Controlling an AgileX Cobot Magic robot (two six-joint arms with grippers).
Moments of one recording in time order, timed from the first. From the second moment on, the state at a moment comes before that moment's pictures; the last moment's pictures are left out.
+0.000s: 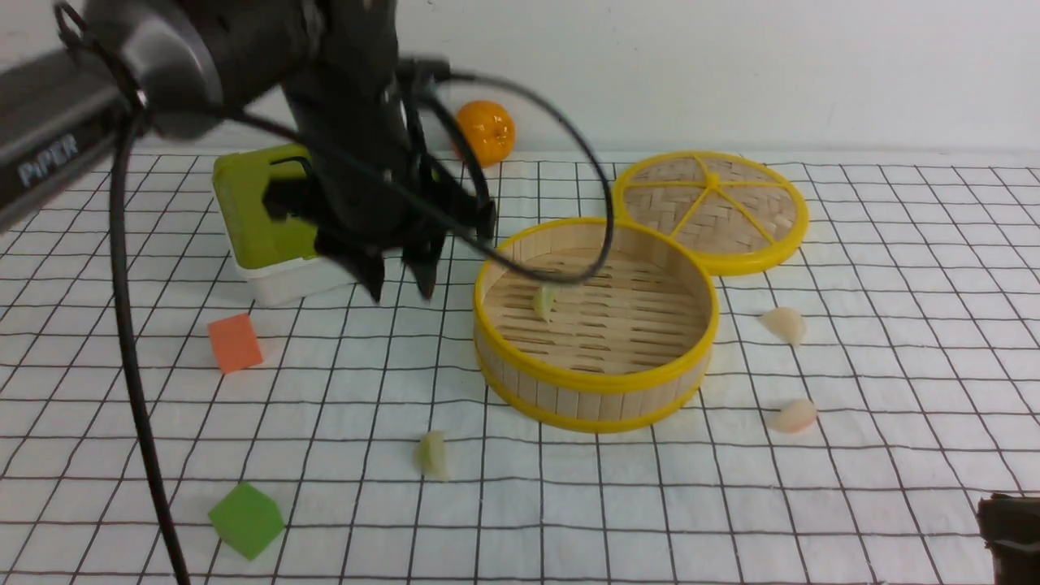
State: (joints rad) right arm 0.11 0.79 -0.47 0.34 0.52 -0.14; left arm -0.46 1.92 -1.70 0.04 1.14 -0.35
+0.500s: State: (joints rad) right arm 0.11 0.79 -0.47 0.34 0.51 -0.14; left arm -0.46 2.01 -1.47 0.00 0.86 -0.36
